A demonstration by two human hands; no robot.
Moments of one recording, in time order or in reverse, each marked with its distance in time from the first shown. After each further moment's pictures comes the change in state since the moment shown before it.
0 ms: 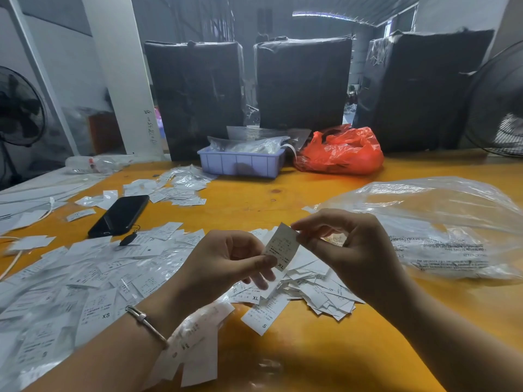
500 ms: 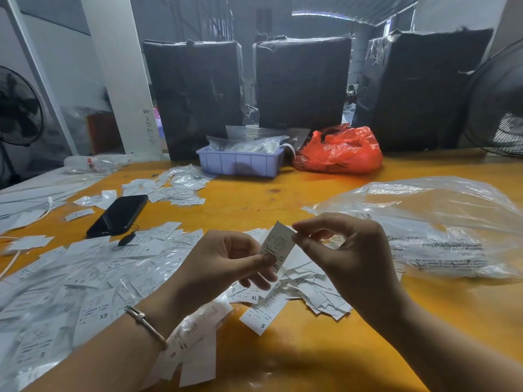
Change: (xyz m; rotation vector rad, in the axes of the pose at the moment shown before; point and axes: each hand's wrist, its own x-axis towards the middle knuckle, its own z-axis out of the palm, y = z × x) left_hand 0.000 0.001 0.000 -0.035 -0.015 -0.065; right_hand -0.008 0.002 0.010 -0.027 0.159 -0.031
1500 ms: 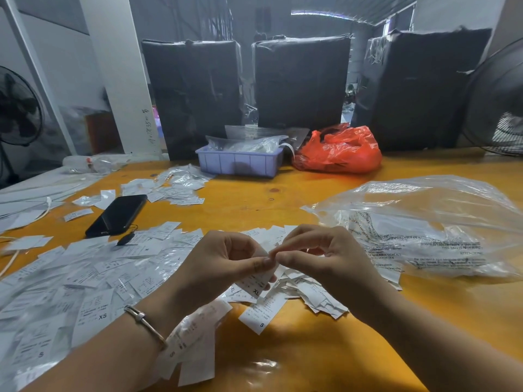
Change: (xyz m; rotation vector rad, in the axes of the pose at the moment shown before) left_hand 0.000 0.002 0.002 -0.102 0.022 0.005; right_hand 0.002 -0.001 0.005 0.181 -0.358 0.222
